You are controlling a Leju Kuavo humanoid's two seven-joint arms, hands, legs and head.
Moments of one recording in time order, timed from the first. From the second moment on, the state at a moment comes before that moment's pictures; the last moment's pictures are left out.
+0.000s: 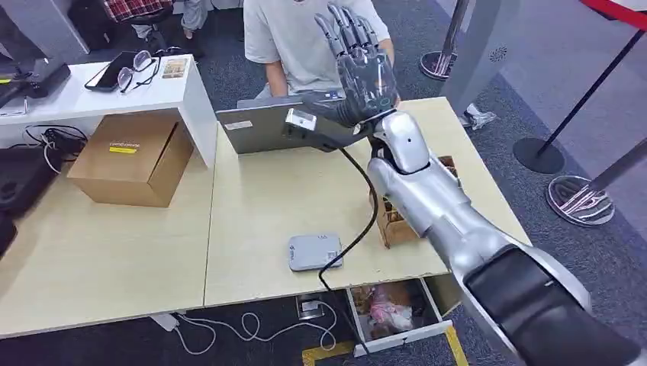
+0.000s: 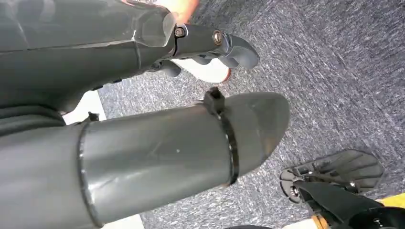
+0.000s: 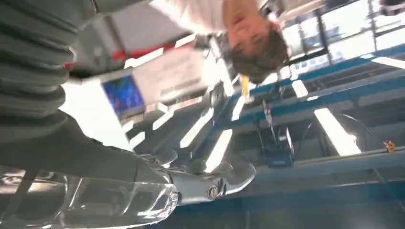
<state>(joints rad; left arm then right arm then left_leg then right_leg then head) -0.09 -0.12 0.82 -0.16 -1.24 0.11 -0.12 -1.00 -0.02 0.66 -0.63 0.82 -0.60 -0.21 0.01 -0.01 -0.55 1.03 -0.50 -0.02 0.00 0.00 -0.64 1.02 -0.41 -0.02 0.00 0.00</state>
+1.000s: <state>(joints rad) -0.08 -0.12 0.83 -0.16 -1.23 0.10 -0.13 -0.26 -0.19 0.46 -1.63 0.48 -0.41 -0.23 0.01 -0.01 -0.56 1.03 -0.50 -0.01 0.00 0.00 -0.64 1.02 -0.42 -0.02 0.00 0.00</state>
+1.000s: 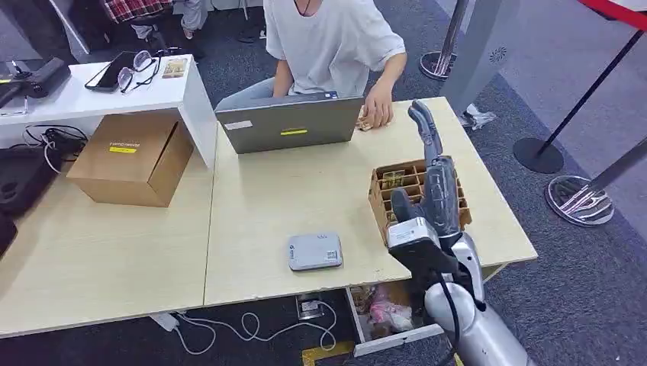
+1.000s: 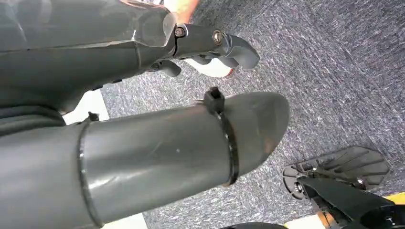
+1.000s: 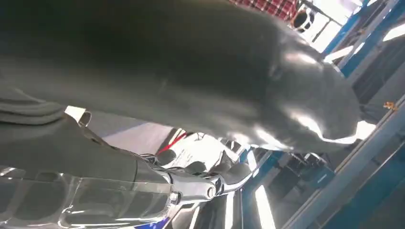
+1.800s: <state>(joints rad) -0.09 -0.11 0.82 -0.16 -1.24 0.09 -0.13 -0.14 -0.17 0.38 -1.74 0.51 -0.37 -0.23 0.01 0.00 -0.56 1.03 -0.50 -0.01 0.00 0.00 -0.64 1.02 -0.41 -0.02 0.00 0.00</state>
